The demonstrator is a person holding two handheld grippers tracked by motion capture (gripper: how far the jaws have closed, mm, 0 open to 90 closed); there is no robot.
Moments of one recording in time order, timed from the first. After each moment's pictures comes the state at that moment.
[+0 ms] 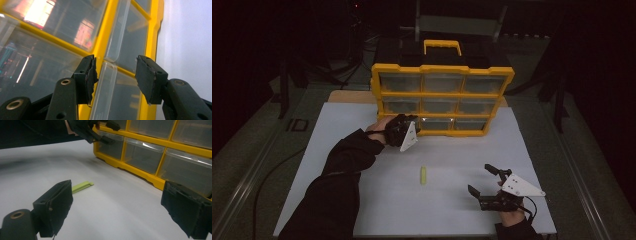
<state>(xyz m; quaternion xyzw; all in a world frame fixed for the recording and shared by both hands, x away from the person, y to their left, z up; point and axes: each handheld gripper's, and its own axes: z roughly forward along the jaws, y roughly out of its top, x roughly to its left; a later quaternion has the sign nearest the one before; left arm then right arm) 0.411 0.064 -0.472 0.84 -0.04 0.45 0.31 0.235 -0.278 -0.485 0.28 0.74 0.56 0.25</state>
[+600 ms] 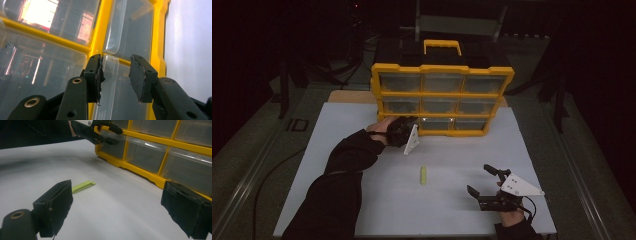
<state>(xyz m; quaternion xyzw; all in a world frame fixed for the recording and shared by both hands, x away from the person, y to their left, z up) 0.412 0.059 -0.482 0.83 -0.06 0.49 0.26 0.236 -0.277 -0.486 0.27 0.75 0.56 0.24</state>
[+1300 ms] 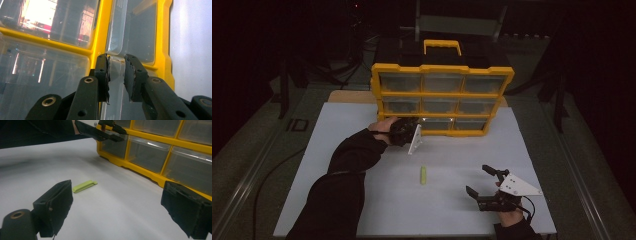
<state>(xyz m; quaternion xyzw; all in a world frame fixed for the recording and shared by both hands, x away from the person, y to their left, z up) 0.414 0.051 -0.479 0.83 -0.07 0.50 0.24 0.236 -0.274 -0.486 0.27 0.75 0.56 0.23</state>
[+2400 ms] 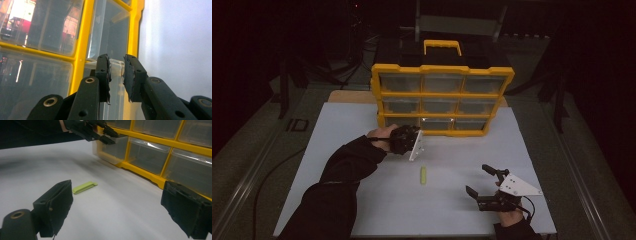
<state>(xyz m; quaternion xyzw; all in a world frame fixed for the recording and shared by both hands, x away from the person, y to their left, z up) 0.379 0.047 -0.462 0.86 -0.06 0.44 0.23 0.236 -0.273 -0.485 0.27 0.75 0.56 0.24</state>
